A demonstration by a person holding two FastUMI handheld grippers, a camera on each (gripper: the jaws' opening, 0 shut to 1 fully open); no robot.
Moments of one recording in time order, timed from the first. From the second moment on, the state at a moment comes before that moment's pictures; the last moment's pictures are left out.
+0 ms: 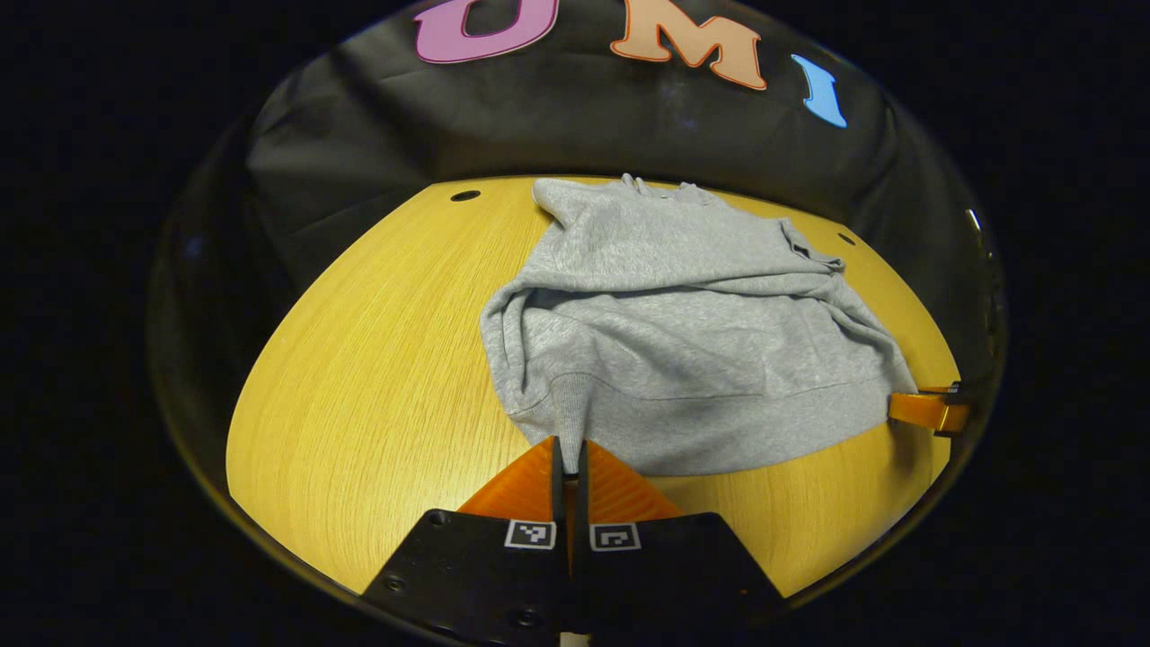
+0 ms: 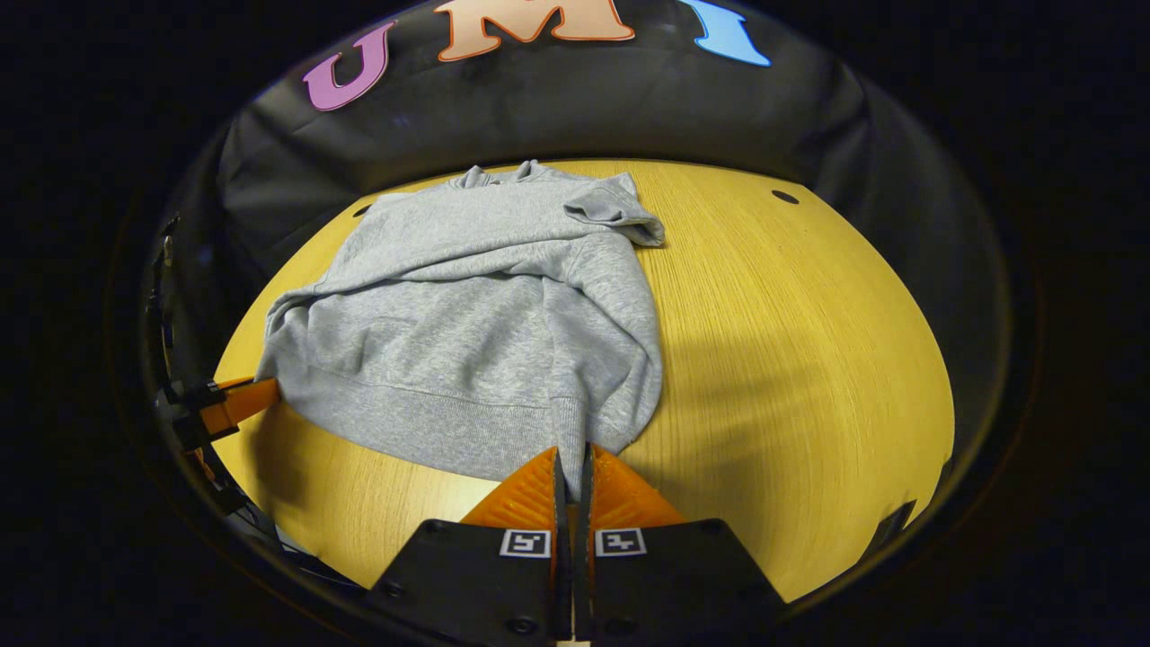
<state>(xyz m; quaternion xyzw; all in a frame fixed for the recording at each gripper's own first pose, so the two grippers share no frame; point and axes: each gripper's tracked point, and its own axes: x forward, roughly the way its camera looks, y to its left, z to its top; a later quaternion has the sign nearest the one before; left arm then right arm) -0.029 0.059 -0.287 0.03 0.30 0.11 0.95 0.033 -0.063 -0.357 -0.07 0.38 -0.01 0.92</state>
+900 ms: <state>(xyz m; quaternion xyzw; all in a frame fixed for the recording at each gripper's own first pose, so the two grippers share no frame) 0.082 0.046 -0.175 0.00 0.19 0.08 0.98 0.129 -0.041 -0.260 -0.02 0.28 0.03 0.96</state>
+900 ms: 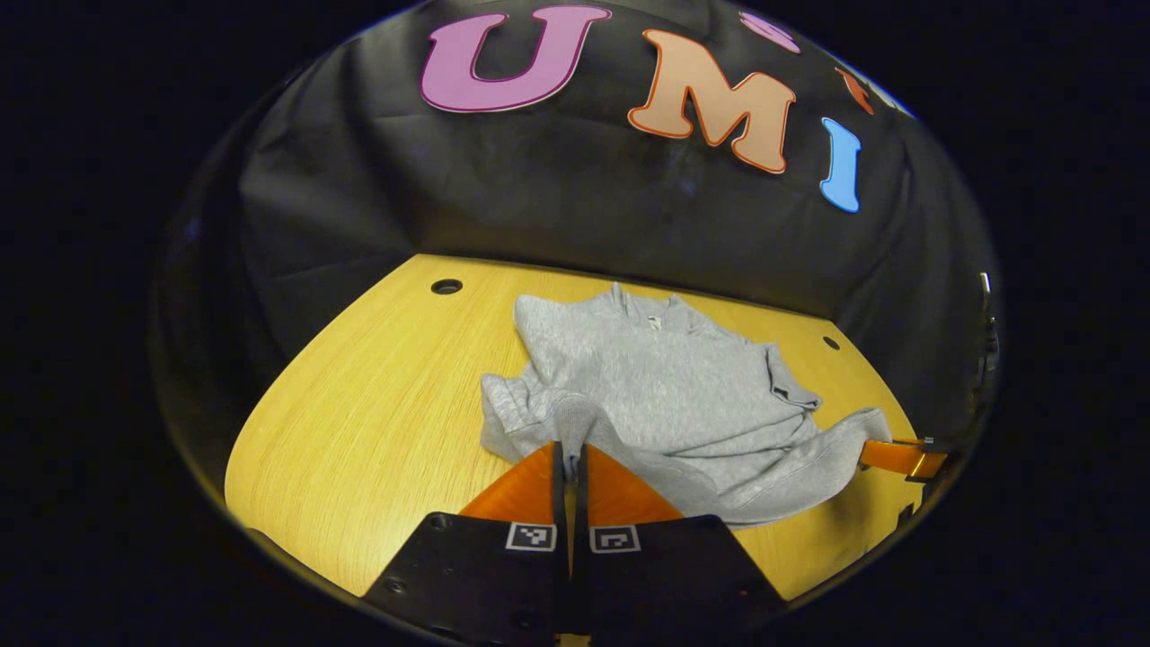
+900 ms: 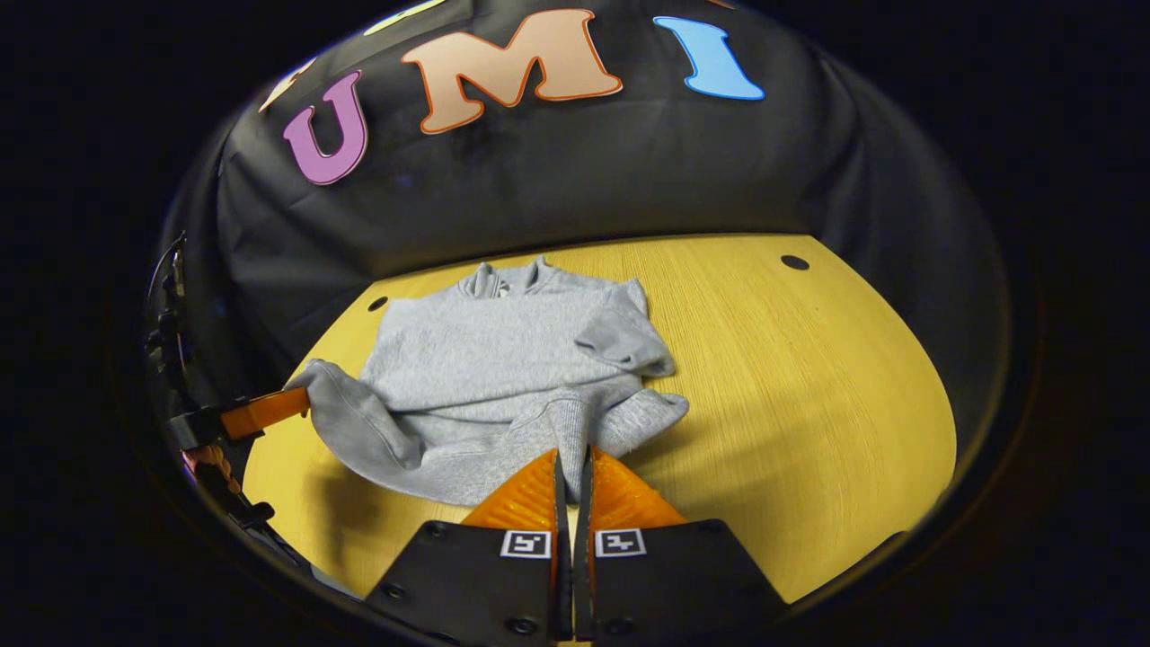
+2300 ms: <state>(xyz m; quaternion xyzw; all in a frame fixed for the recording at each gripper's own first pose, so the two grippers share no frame) 0.190 0.048 -0.150 0.03 0.17 0.09 0.98 0.256 -0.036 -0.208 0.00 0.20 0.06 0.98</state>
